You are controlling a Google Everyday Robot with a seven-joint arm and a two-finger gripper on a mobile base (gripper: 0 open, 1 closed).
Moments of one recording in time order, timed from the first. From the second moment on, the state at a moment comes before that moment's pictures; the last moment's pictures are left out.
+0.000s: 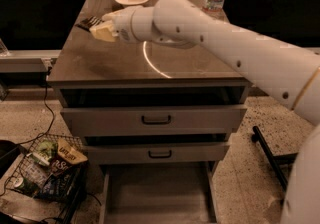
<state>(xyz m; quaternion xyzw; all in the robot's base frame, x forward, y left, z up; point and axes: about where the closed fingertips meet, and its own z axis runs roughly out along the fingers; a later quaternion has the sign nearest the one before) 0.712 0.158 0.922 -0.44 0.66 0.24 0.56</state>
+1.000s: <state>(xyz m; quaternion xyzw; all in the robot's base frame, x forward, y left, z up) 0.604 0.088 0.956 -0.50 0.63 0.25 0.54</state>
